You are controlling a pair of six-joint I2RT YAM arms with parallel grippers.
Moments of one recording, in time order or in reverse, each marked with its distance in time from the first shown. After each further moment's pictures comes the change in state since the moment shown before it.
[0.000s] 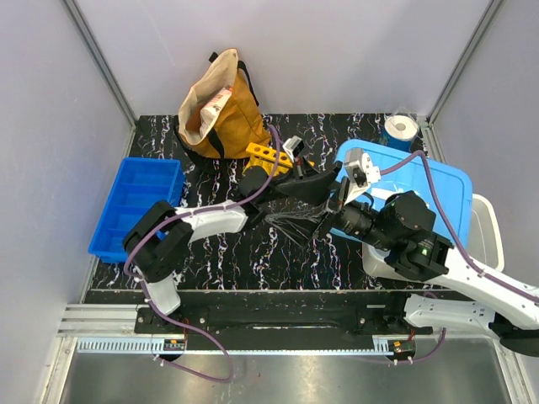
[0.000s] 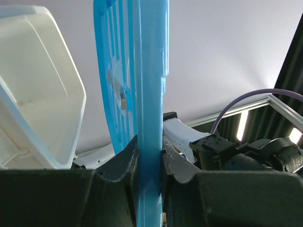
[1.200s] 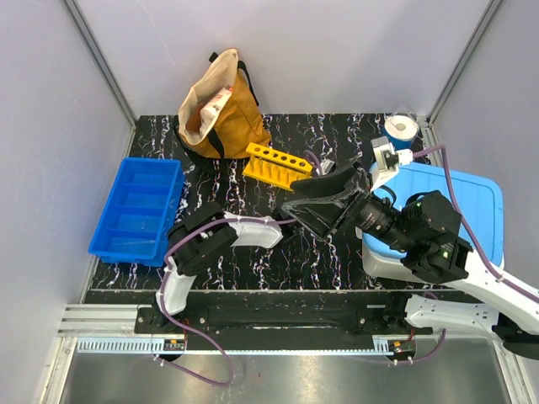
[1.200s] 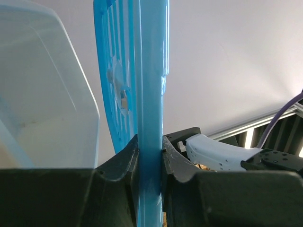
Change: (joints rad) left arm -0.228 0.286 0.147 0.142 -0.278 0.079; right arm 0.000 -0.052 0.074 -0.073 0.075 0.277
